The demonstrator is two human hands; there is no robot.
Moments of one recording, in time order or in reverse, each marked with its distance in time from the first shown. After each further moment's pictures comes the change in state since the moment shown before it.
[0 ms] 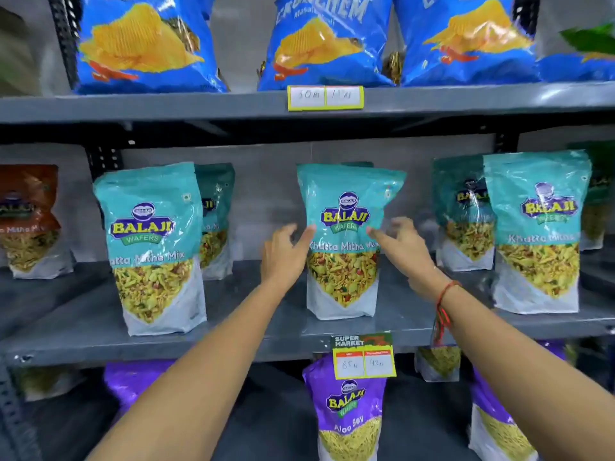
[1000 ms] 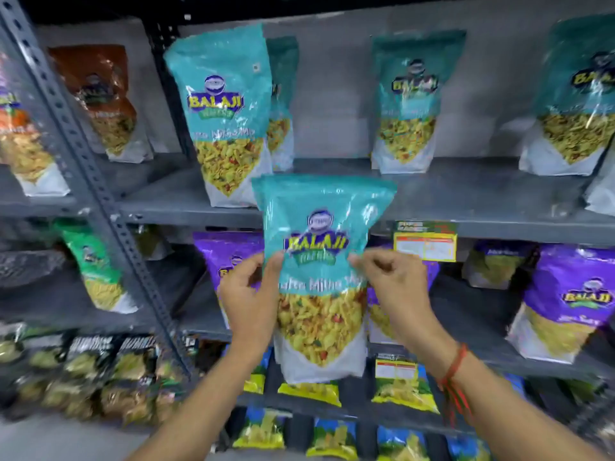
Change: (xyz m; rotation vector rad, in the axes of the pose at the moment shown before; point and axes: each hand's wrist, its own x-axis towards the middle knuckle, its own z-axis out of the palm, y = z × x) left_hand -0.245 -0.075 -0.125 -0.256 0.341 -0.099; right_hand -0.235 0.023 0.095 0.372 -0.266 -0.040
